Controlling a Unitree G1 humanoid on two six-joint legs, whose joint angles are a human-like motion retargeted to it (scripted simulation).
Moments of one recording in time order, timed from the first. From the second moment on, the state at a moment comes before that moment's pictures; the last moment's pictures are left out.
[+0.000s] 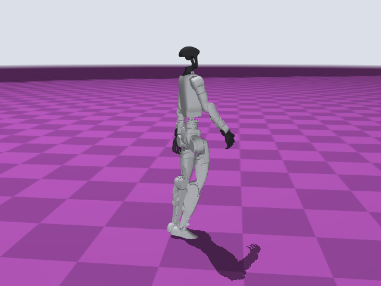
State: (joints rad) left arm 0.15 0.12 0.34 1.56 0.15 0.12 -0.19; right arm -0.34 -0.04 0.08 1.28 -0.17 -0.01 0.28; waist -0.13 0.04 -0.19; left_leg -0.02 0.01 0.33 0.12 -0.20 0.01; right_leg -0.04 -0.06 -0.51 0.23 -0.09 0.01
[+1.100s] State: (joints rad) left arm 0.30 0.14 0.40 1.70 0.34 0.09 -0.17; right arm -0.67 0.03 0.03 1.23 -0.02 0.06 0.21; waist 0.16 -0.10 0.08; left_leg -0.94 0.37 0.38 1.59 -0.04 0.25; right_leg -0.03 -0.07 -0.26 0.11 0.01 -0.05
